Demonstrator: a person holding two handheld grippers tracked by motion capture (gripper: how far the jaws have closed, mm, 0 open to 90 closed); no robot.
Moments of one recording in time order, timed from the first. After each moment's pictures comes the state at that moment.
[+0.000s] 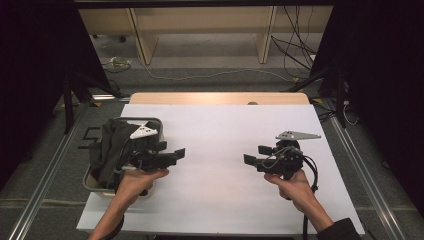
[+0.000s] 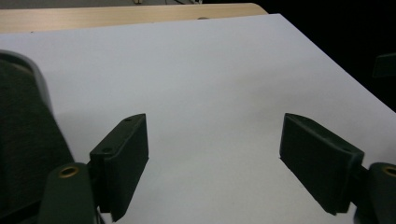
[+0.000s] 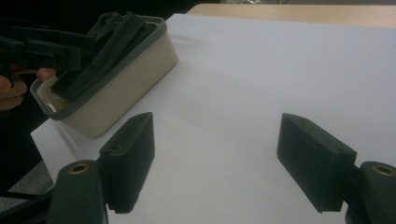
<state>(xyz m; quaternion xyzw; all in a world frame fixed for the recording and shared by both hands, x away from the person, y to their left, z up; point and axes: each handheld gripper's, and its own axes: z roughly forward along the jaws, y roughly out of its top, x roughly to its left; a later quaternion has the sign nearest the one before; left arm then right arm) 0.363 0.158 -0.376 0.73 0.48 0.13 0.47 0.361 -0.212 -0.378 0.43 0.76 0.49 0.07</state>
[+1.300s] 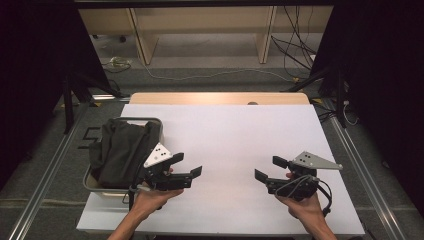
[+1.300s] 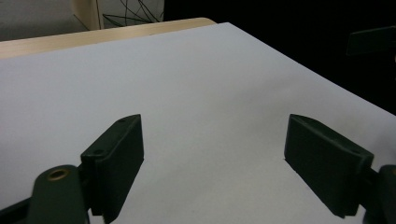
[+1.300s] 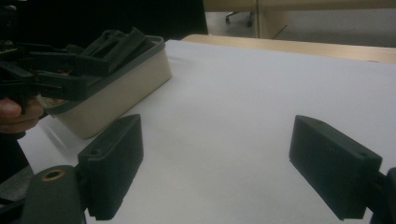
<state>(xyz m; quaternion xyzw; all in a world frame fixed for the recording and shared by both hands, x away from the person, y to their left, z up) 0.330 0.128 -0.407 0.74 0.39 0.14 0.53 0.308 -0.234 -0.392 0.41 0.73 0.53 0.15</state>
